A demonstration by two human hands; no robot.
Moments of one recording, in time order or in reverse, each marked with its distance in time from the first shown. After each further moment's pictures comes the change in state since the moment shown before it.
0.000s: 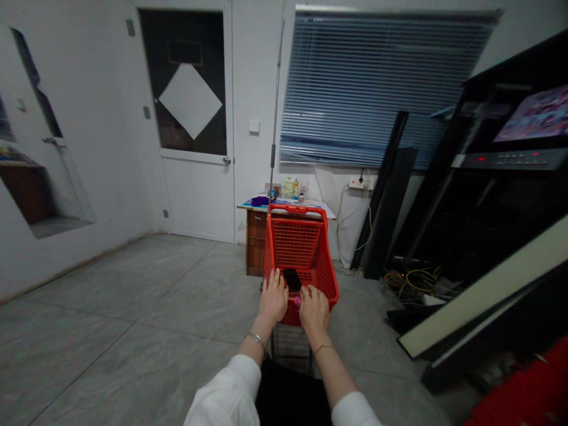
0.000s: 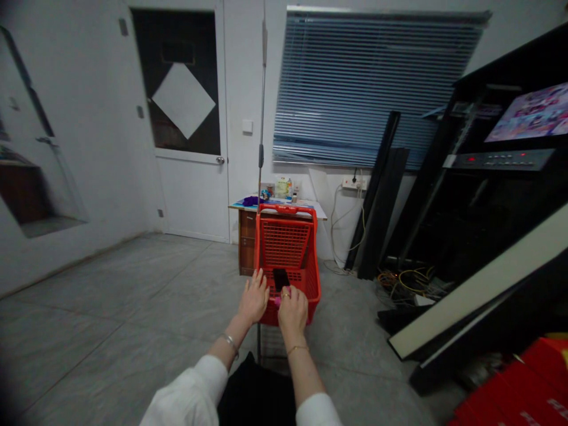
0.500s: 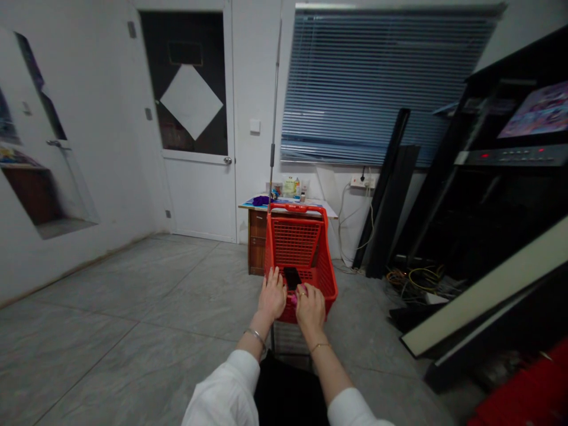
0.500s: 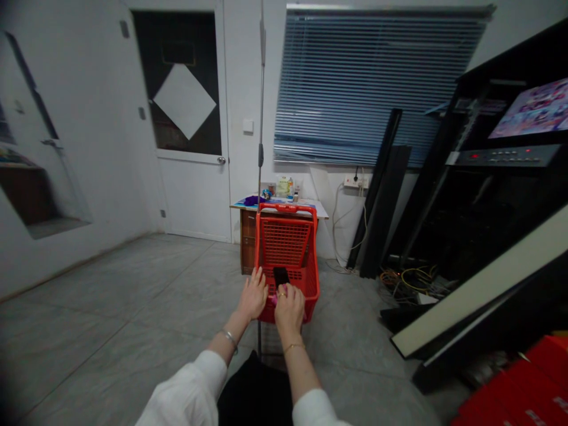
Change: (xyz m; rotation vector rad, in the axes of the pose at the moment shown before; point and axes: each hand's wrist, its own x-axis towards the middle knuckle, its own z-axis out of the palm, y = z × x) left_hand 0.000 -0.016 0.008 -0.021 0.027 0.018; right_hand -0.001 -0.011 0.007 0.037 0.057 -0.022
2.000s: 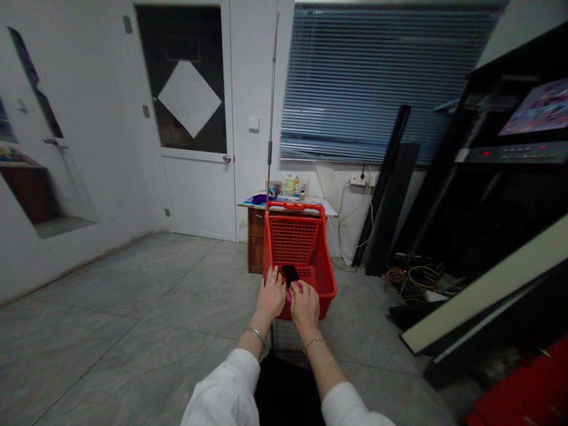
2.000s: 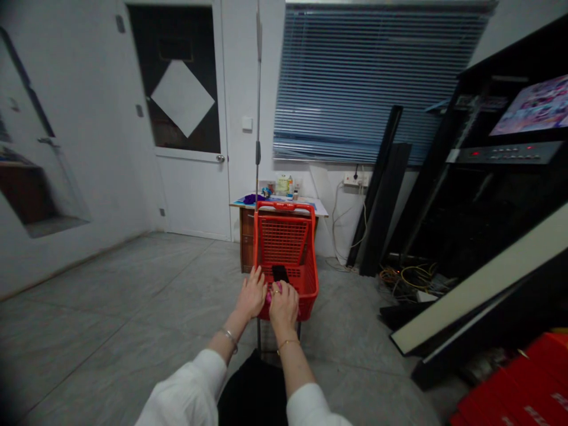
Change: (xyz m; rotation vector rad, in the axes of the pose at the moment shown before) left_hand 0.000 0.009 -0.021 0.046 -0.112 -0.062; right_hand 0.002 -0.014 0.006 0.074 -0.087 -0.040
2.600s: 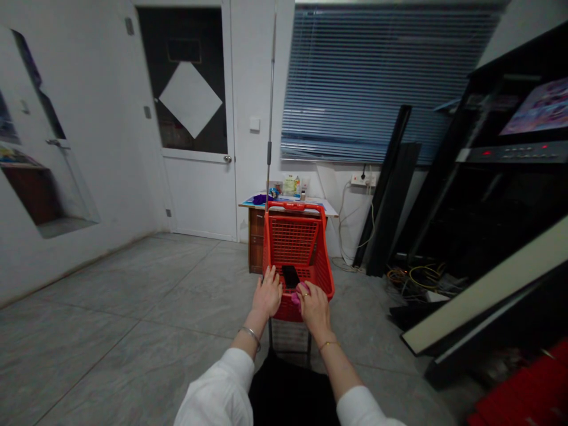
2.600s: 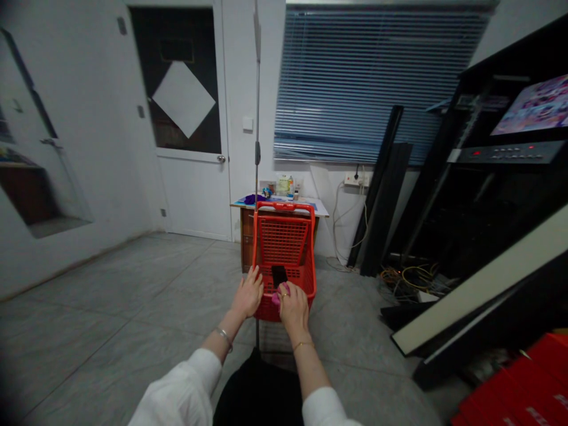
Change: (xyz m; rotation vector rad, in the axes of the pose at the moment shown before) left_hand -0.001 -0.015 -0.001 -0.029 -0.017 0.015; right_hand -0.004 0.026 -0.011 0.051 -0.004 -0.039
